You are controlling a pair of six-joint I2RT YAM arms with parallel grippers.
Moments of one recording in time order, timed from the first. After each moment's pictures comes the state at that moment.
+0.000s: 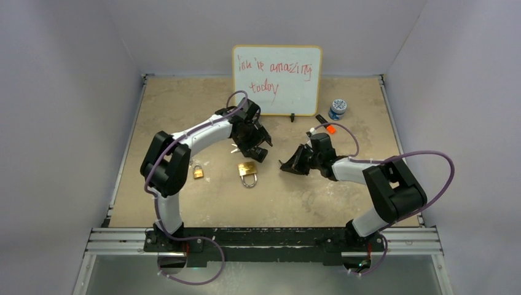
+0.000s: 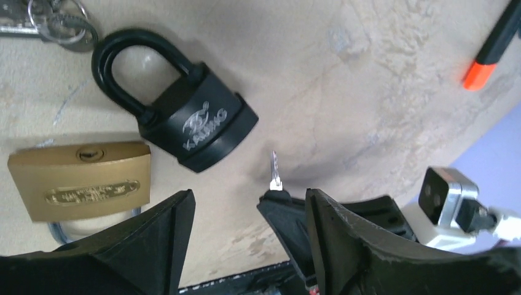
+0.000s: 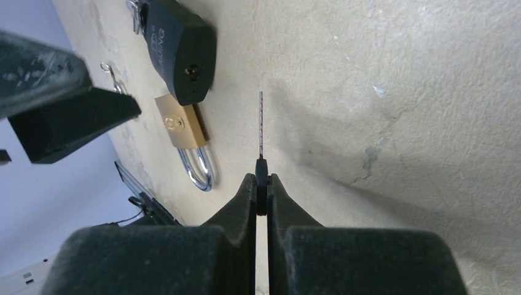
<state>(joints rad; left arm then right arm) -0.60 1.87 1.40 -0.64 0.17 -1.20 0.42 1.56 0.58 0.20 -0.44 0.91</state>
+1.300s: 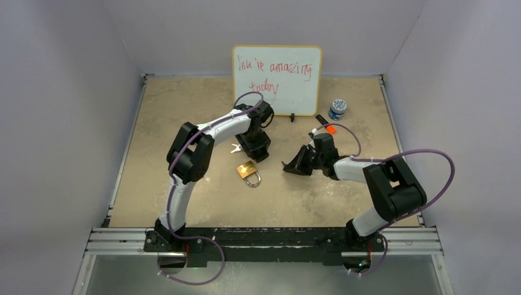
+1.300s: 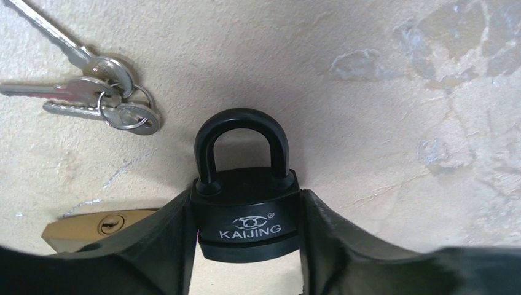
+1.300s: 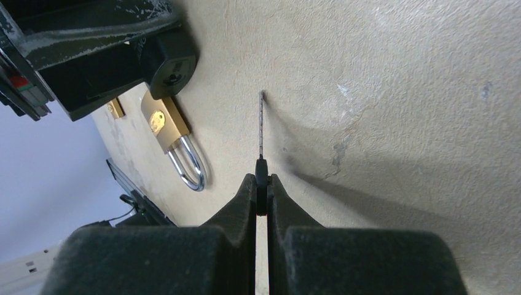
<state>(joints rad) -0.64 2.18 1.70 -0.91 -0.09 -1.23 0.38 1.56 0.57 0.17 -0.46 0.87</state>
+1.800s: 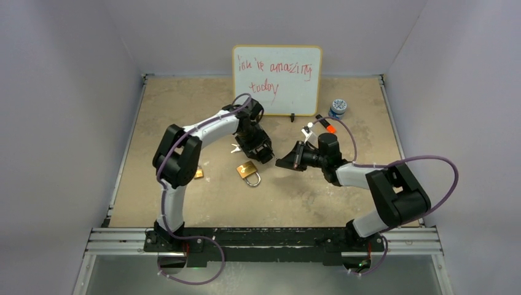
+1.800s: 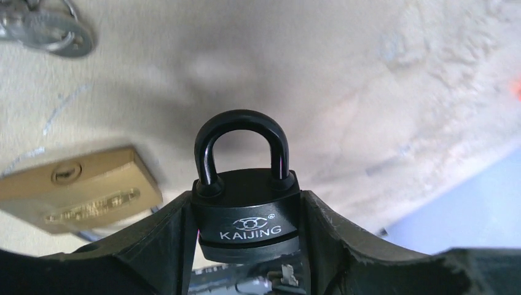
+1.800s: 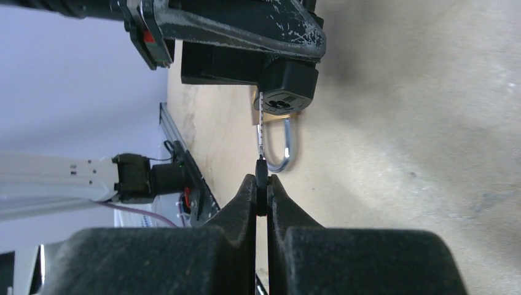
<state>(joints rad) -0.60 2.08 1.57 -0.78 0.21 -1.19 0.39 1.54 0.50 0.51 -0.69 0.84</state>
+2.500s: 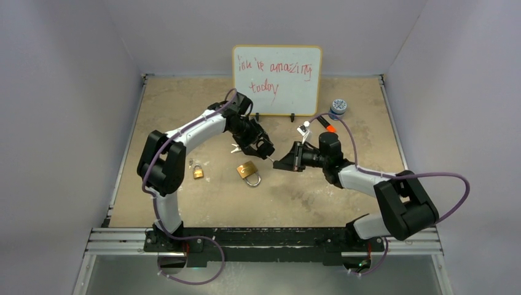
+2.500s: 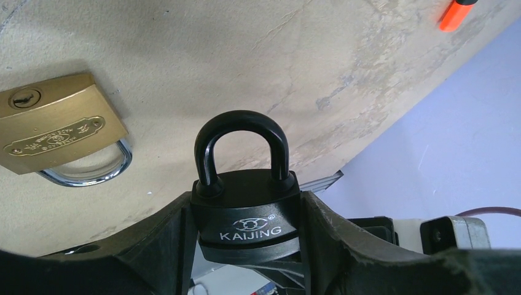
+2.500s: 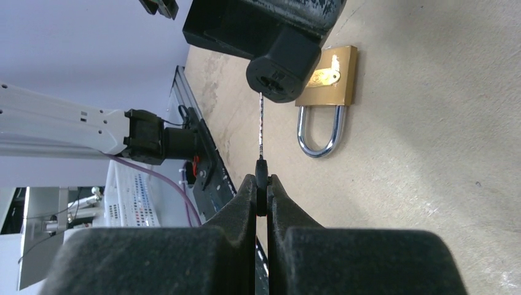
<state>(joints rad) -0.53 1.89 1.46 -0.72 0.44 -1.23 0.42 1.40 0.49 0.50 -0.81 0.77</state>
